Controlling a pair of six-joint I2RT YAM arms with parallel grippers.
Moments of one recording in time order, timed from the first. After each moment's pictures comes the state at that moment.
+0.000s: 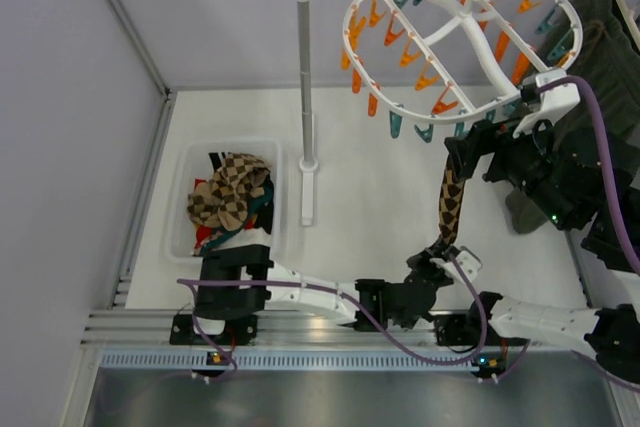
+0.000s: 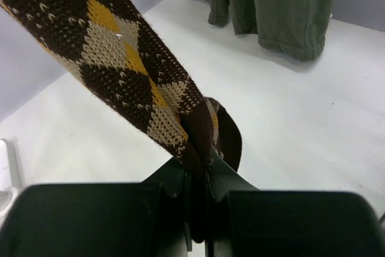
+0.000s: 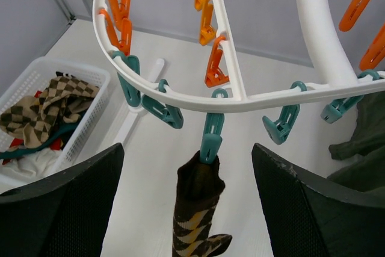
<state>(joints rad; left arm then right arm) -1.59 1.92 1.25 0.65 -0.96 0.28 0.91 0.96 1.77 -1.00 0.55 0.15</state>
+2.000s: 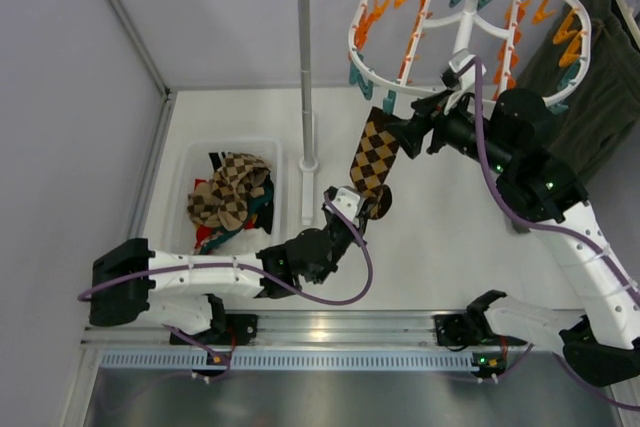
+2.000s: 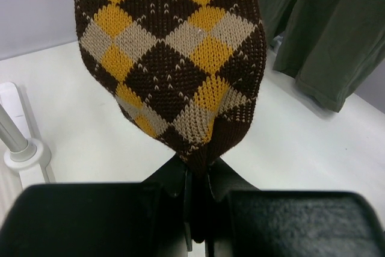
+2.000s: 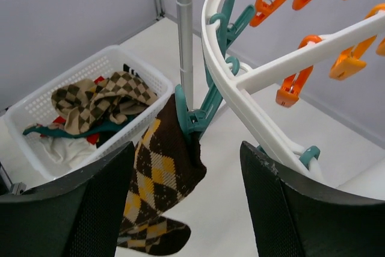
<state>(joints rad) -1.34 1.29 0.73 0.63 -0.73 -0.08 0.54 1.06 1.45 -0.48 -0.24 -0.02</state>
